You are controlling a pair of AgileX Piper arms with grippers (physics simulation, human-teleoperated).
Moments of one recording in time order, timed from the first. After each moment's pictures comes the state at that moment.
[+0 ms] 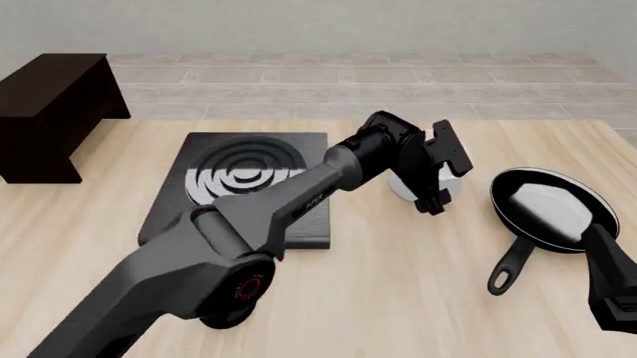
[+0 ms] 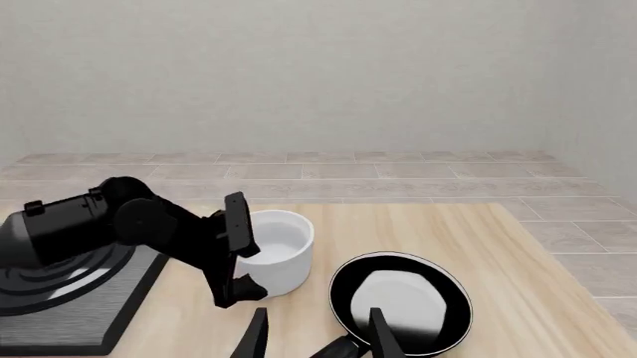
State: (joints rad) left arm -0.85 2.72 -2.63 0.87 0.55; right arm 0.00 0.02 0.00 -0.01 0.01
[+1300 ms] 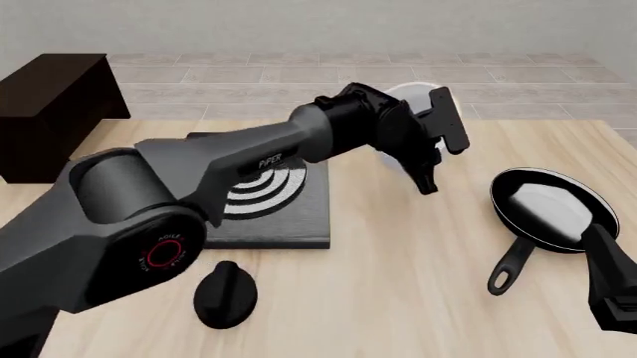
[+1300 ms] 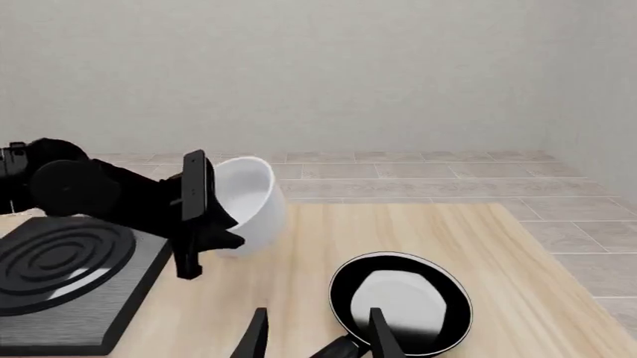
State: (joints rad) left arm -0.85 2.34 -2.09 0.55 0.68; right arm 0.00 0.02 0.00 -0.01 0.01
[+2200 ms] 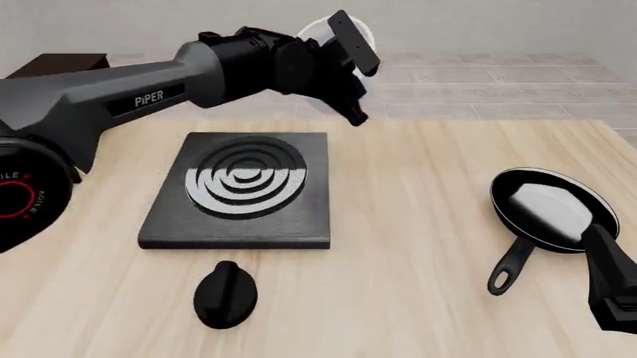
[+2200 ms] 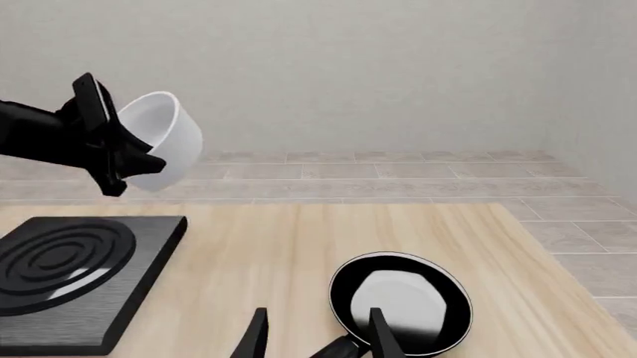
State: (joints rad) left arm -0.63 2.06 -1.80 0.36 0.61; right arm 0.00 0.02 0.00 -0.01 0.01
